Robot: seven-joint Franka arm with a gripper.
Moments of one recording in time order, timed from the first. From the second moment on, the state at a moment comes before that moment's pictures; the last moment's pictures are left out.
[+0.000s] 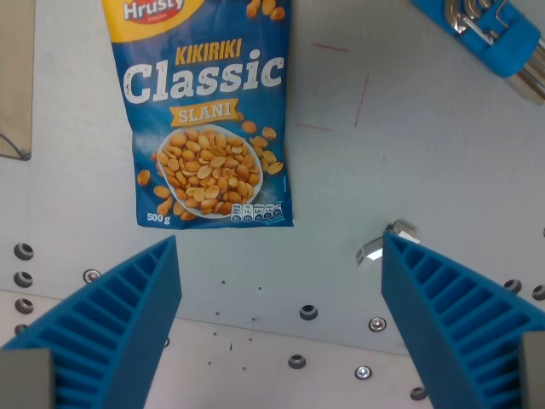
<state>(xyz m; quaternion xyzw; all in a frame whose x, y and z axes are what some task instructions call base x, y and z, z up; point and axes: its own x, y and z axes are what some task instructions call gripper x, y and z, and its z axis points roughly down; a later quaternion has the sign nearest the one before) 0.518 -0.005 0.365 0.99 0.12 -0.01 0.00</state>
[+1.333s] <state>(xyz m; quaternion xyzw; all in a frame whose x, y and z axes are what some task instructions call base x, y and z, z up) 0.507 -0.005 0.360 0.99 0.12 -0.04 0.00</state>
